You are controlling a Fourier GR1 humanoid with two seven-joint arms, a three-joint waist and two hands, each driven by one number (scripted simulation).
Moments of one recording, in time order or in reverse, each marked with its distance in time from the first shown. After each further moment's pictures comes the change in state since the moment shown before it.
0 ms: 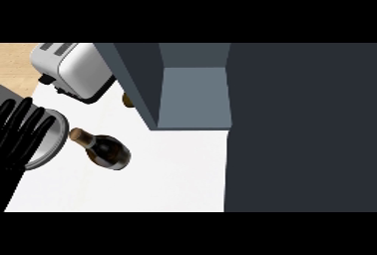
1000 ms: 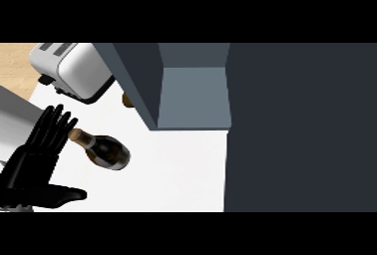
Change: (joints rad) left arm -0.031 -0.033 0.030 0.444 -0.172 -0.147 -0.363; right arm -0.054 0.004 -0.039 0.001 -0.006 0.002 0.048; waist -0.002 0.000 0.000
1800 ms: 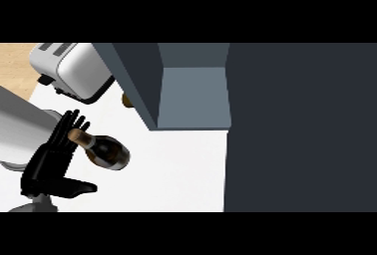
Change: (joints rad) left arm -0.071 0.032 0.009 0.316 -0.072 -0.093 -0.212; right arm -0.005 0.011 -0.001 -0.003 0.000 0.006 0.016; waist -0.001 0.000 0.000
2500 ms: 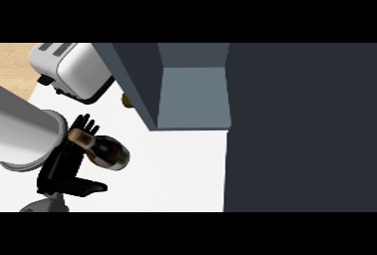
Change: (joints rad) left arm -0.037 -0.006 -0.016 0.172 -0.068 -0.009 -0.144; right arm -0.025 0.002 -0.008 -0.002 -0.007 -0.004 0.032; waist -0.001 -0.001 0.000
